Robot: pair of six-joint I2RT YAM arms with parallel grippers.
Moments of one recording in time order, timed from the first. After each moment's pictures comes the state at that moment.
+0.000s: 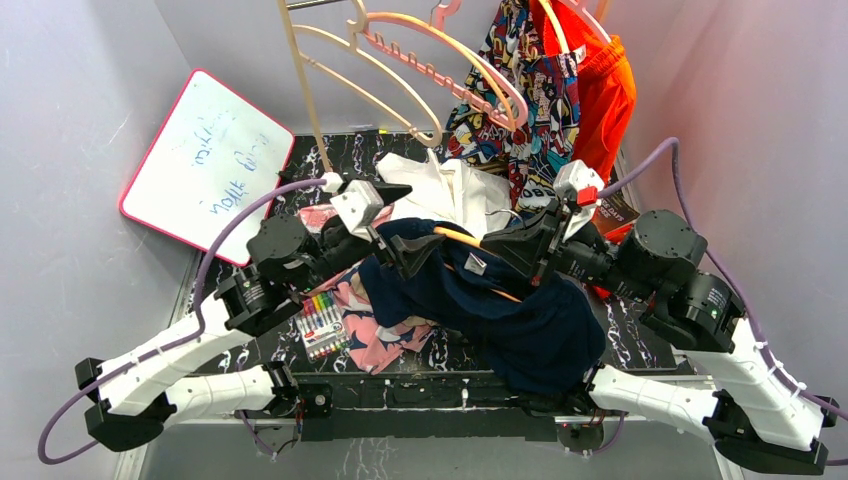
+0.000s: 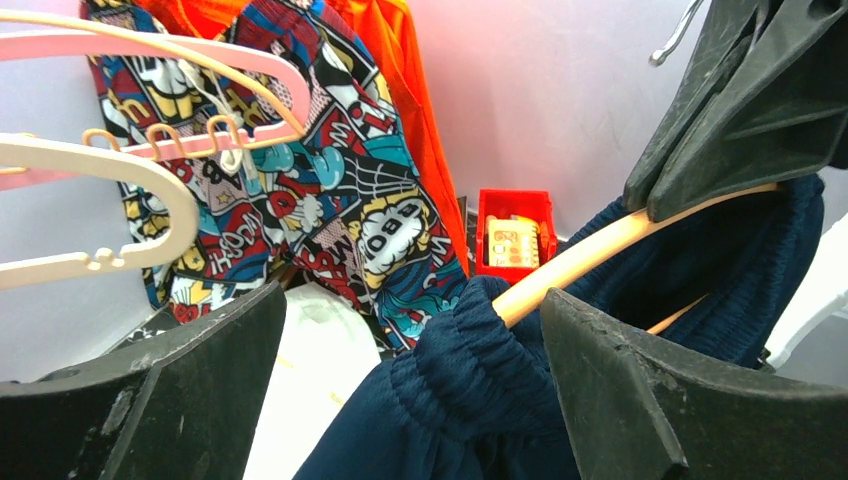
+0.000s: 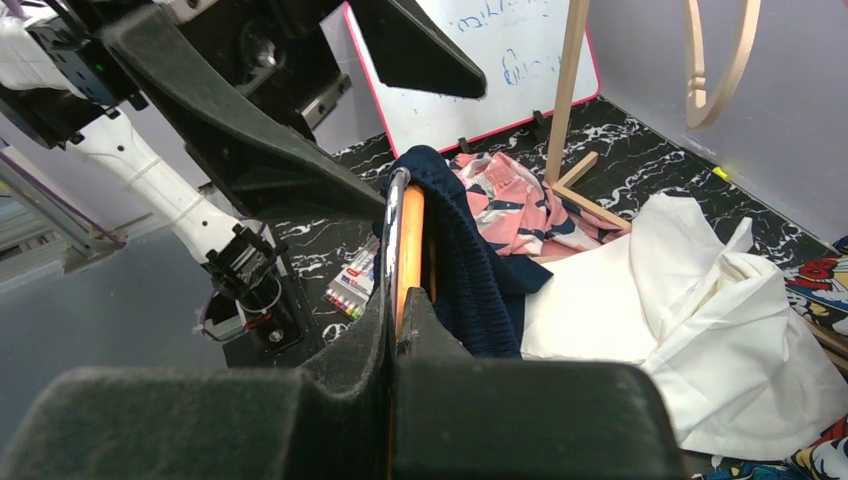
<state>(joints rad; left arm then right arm) -1.03 0.93 1.14 -0.04 -0.01 0.06 1.00 0.79 1.38 -0.59 -0.13 0.12</state>
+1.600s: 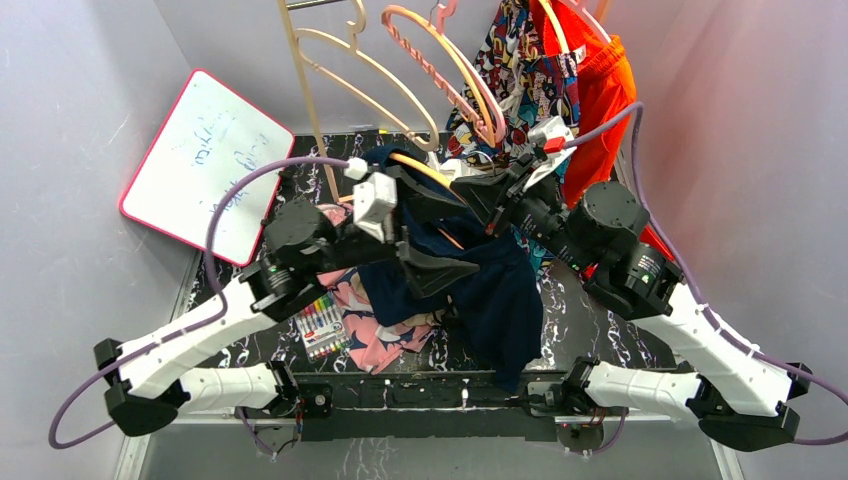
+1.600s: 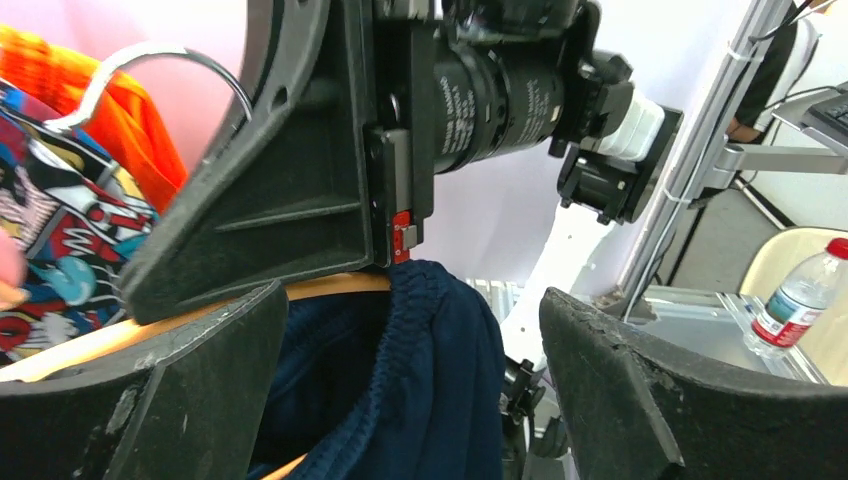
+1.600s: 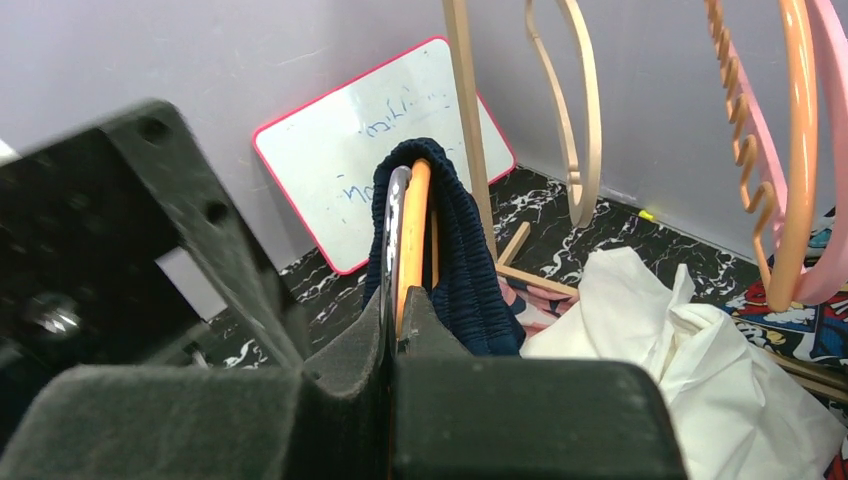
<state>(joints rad) -1.04 1.05 1.23 0.13 0.40 -0.16 1.00 0.97 1.38 -0.27 0.12 0.21</state>
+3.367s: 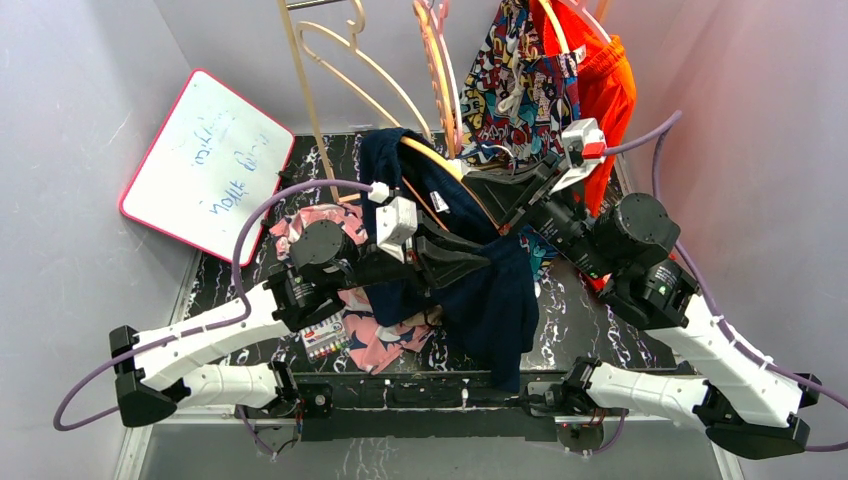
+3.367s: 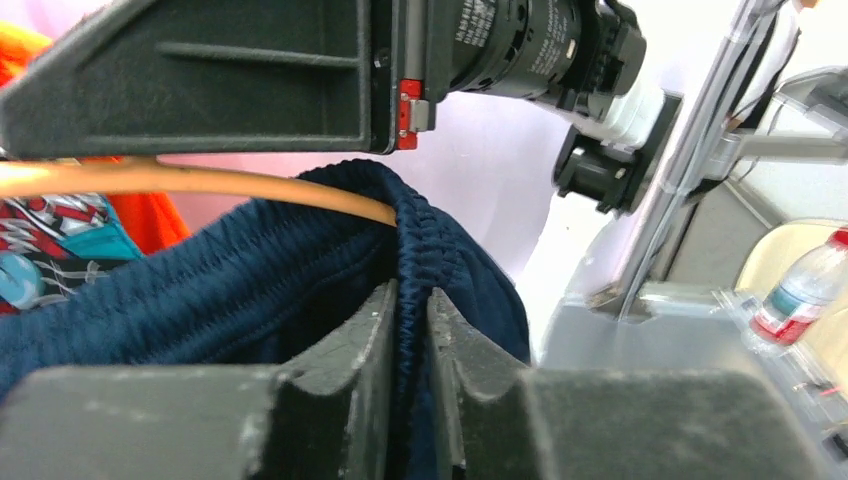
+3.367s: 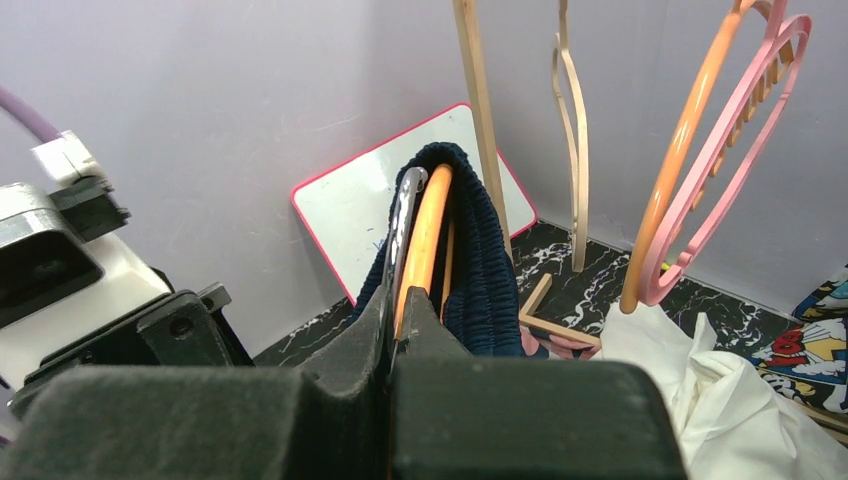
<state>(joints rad) -1.13 1.10 1.11 0.29 0.34 -0.15 1.00 0.91 1.34 -0.17 0.11 0.23</state>
